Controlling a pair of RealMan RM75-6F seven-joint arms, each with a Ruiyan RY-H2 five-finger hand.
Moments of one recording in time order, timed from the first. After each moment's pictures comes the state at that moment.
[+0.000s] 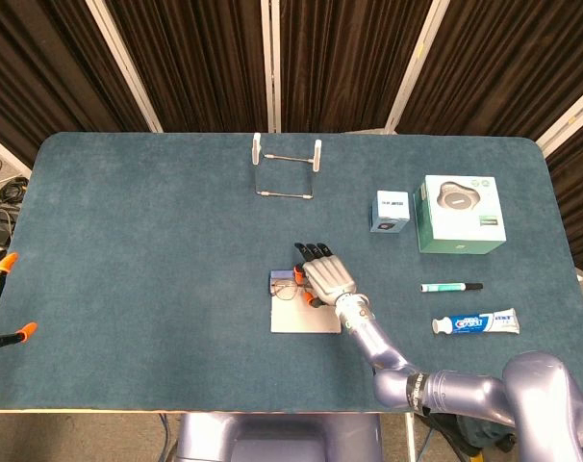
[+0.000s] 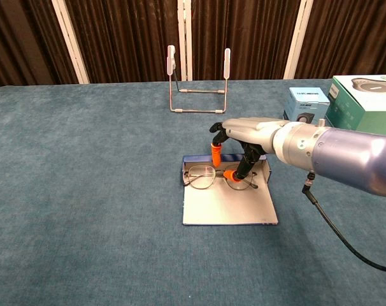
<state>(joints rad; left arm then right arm) -0.12 -1.09 -0.08 -1.62 1.35 1.40 0.07 0.95 -1.71 0.18 -1.41 -0.77 0.87 -0.47</state>
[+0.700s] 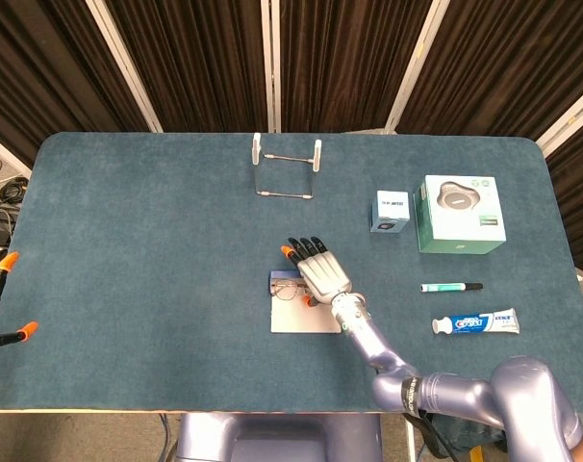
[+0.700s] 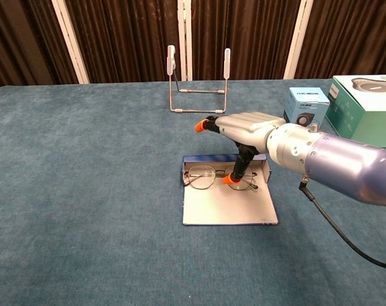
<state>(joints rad) -0.12 -1.08 -0.08 -1.61 1.35 1.39 0.04 0.94 -1.79 0.18 -1.28 -0.92 0.91 -0.45</state>
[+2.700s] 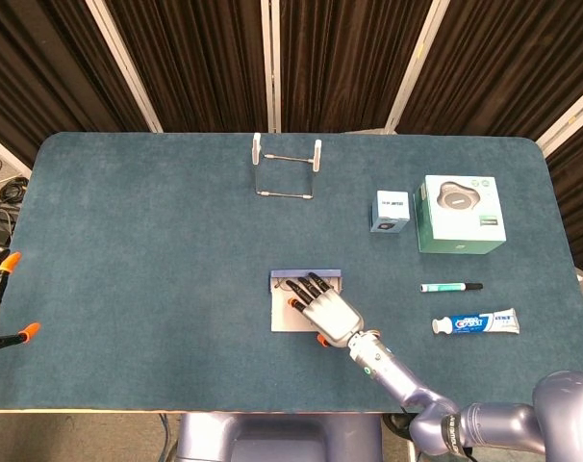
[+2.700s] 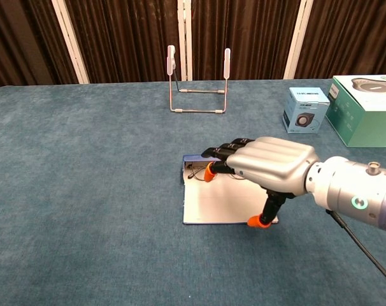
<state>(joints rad) -0.12 -1.07 -0.07 -1.63 1.38 1.41 0.03 0.79 -1.65 0.01 -1.52 -1.25 0.98 -0.53</state>
